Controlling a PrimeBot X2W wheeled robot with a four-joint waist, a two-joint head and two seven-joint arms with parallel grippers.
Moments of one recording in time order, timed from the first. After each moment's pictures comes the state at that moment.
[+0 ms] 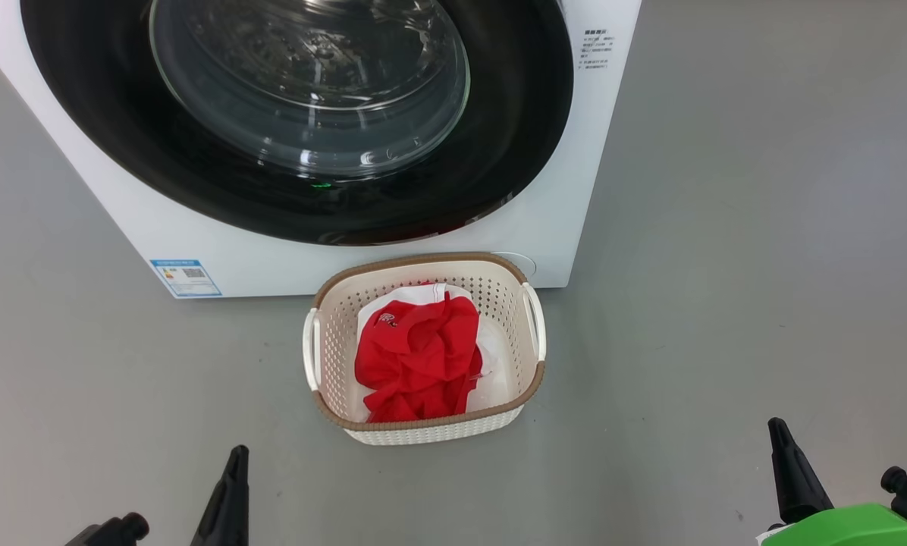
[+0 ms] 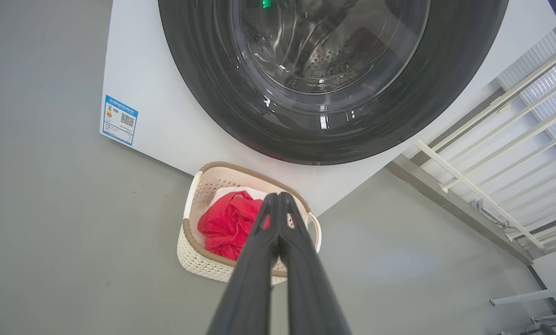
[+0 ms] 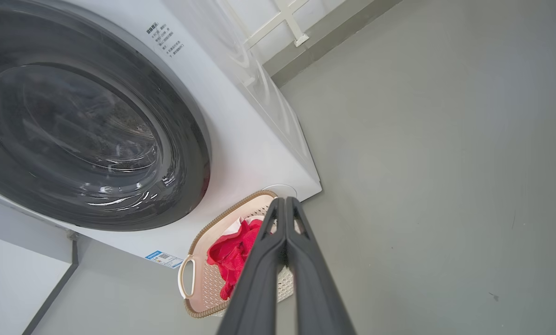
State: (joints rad) left arm 0.00 0.04 -0.03 0.26 -0.69 -0.12 -0.17; right arm 0.05 -0.04 -0.08 0.32 0.78 0.13 -0.16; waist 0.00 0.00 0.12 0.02
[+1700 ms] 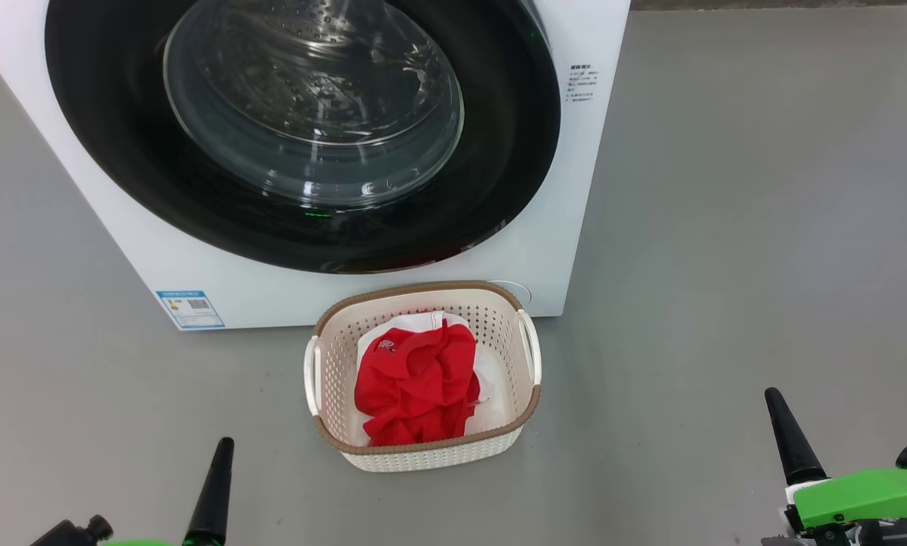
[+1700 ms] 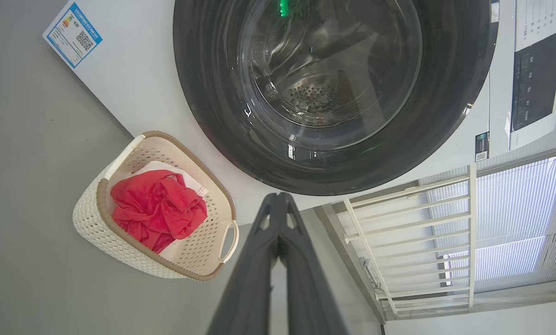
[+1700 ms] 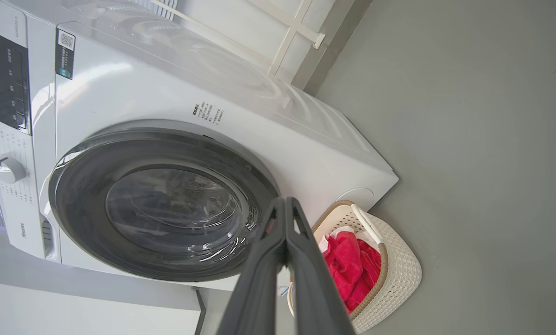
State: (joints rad) left arm -0.03 0.06 0.00 0.26 -1.24 -0.12 -0.03; right arm -0.01 -0.05 -0.10 0.29 1.27 0.13 -0.01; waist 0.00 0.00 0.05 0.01
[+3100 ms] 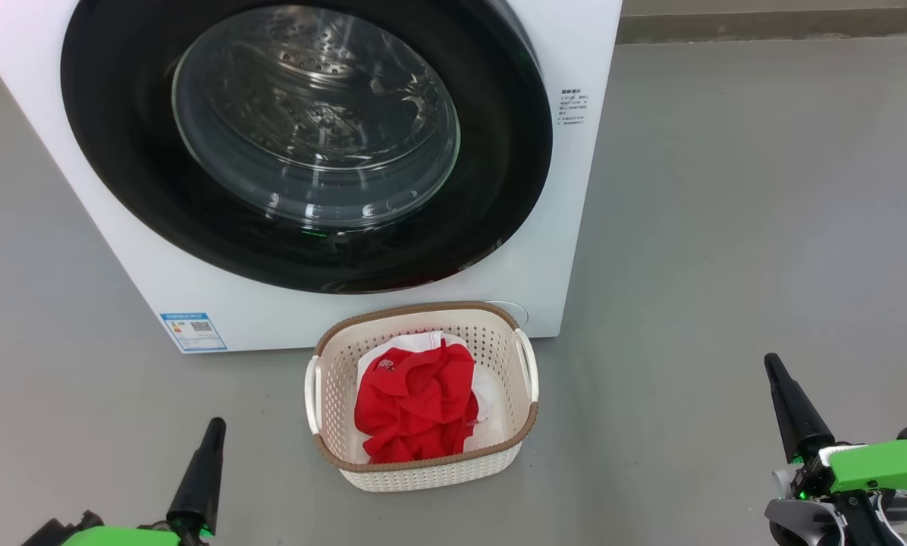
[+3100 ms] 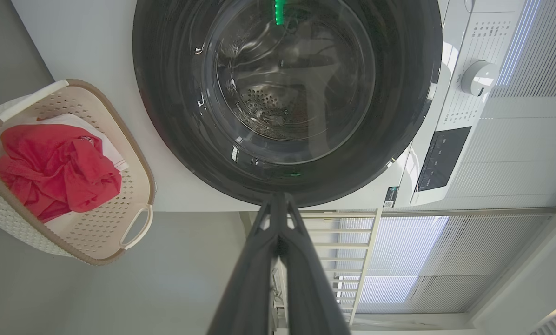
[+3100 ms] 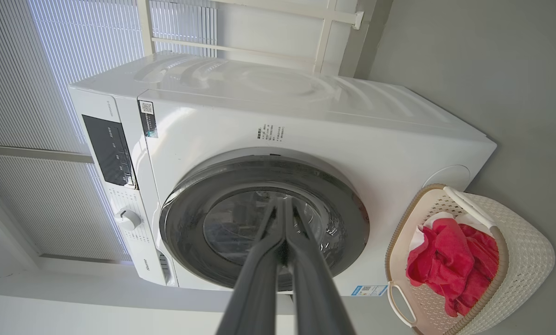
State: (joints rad) left arm -0.07 0.06 0.04 0.26 -1.64 -0.12 0.07; right arm -0.07 -0.05 -0.12 0.27 1.61 0.13 0.10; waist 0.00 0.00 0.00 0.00
